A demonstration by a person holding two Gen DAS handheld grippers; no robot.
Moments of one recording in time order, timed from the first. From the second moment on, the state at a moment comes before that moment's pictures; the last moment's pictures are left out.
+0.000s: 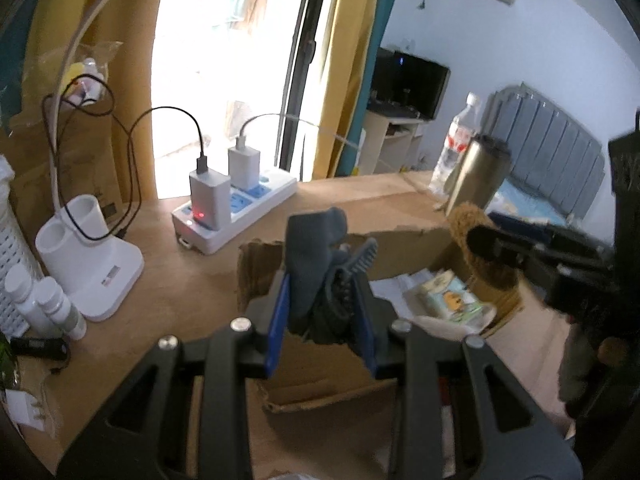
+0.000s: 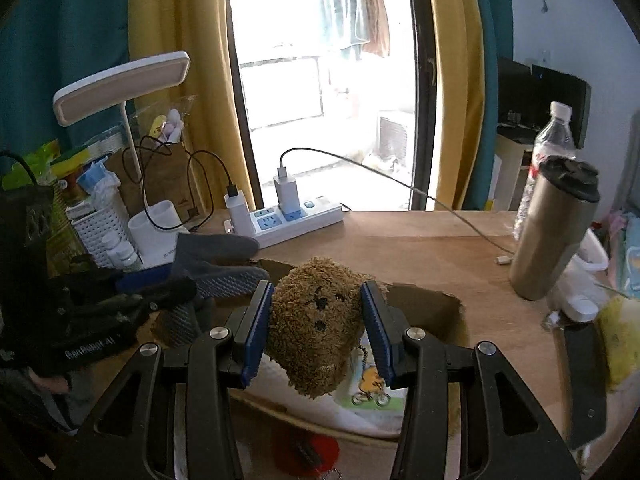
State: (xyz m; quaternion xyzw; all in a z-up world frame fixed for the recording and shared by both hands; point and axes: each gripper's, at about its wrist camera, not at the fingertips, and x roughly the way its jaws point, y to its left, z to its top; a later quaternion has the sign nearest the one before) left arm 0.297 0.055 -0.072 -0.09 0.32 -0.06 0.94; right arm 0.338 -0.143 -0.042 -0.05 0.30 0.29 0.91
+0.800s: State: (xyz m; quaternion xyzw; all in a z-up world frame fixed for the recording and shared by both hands) left arm 0.317 0.037 -0.106 -0.06 0.37 -0.07 0.92; right arm 0.359 -0.123 -0.074 -0.04 0.34 0.32 0.88
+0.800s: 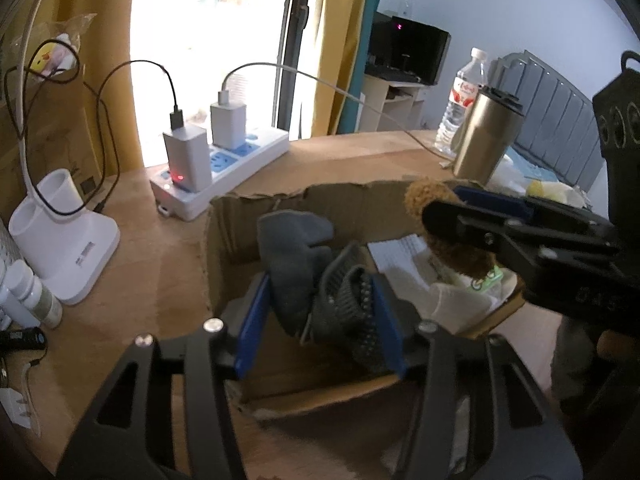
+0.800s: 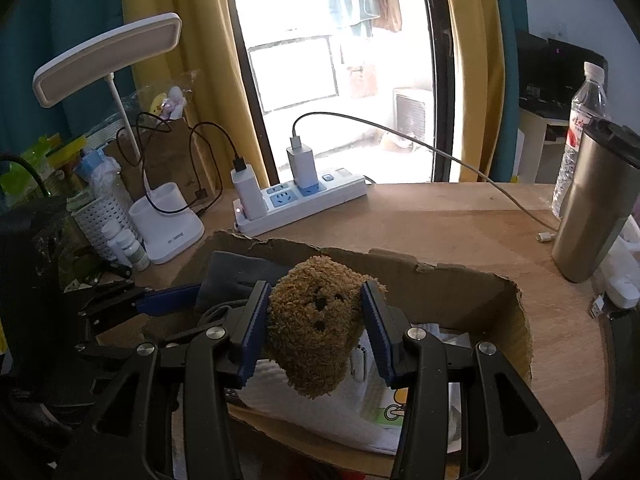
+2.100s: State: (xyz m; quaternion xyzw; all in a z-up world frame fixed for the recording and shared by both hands) left arm 0.266 0.049 -0.061 -0.05 0.28 -0.03 0.96; right arm 0.344 -0.136 -0.047 -0.05 0.31 0.28 0.91
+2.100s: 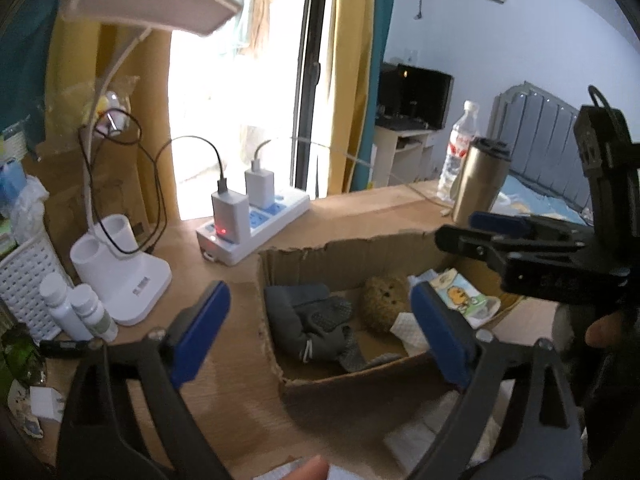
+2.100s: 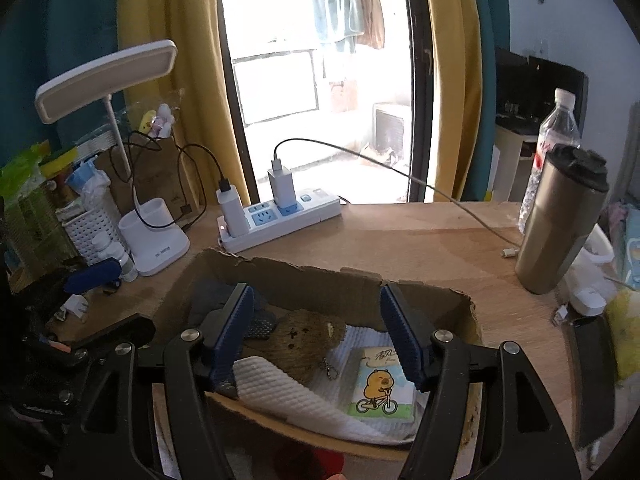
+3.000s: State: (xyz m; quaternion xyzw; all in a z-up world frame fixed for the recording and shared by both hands) left arm 0.148 0.073 -0.034 -0.09 0.21 -0.02 0.97; right arm 0.231 -0.130 0.002 -0.09 0.24 0.26 0.93
